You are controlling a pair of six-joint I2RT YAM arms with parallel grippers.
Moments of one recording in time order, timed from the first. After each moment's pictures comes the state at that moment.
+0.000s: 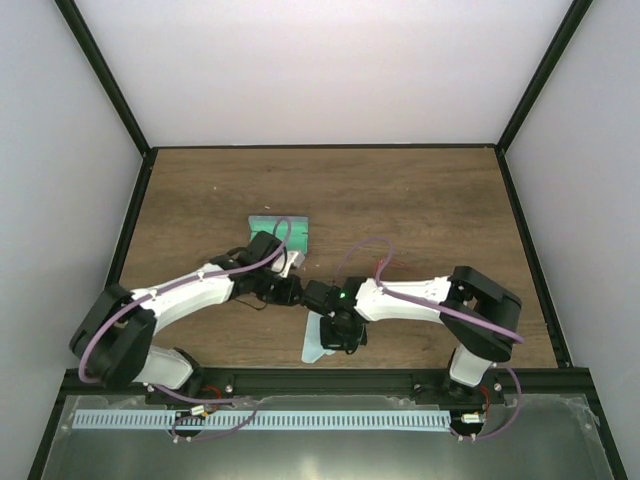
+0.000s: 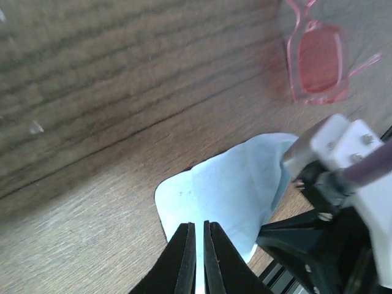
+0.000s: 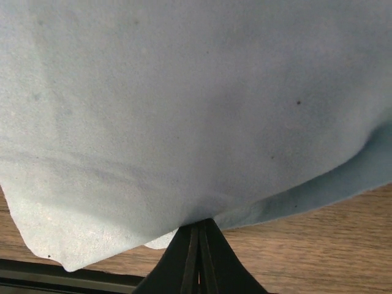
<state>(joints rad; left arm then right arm) -0.67 1.38 0.74 -0.39 0.49 -0.49 1.14 1.68 0.96 -0.78 -0.15 1.09</state>
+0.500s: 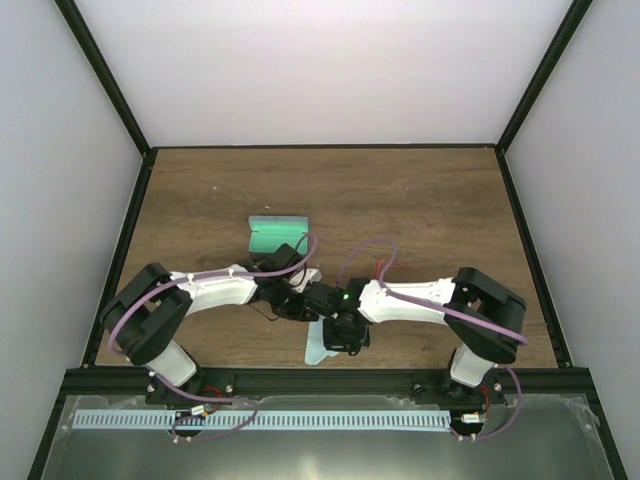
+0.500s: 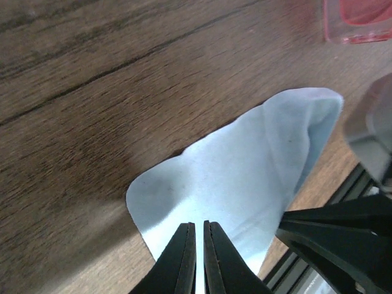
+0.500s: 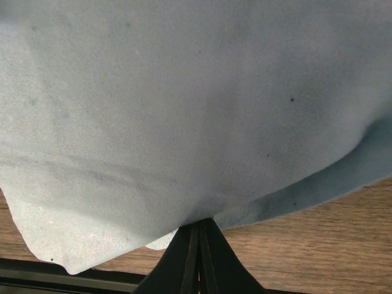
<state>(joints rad) -0.77 1.58 0.75 -0.33 0.55 -0.50 1.14 1.65 0.93 -0.78 -0.15 1.10</state>
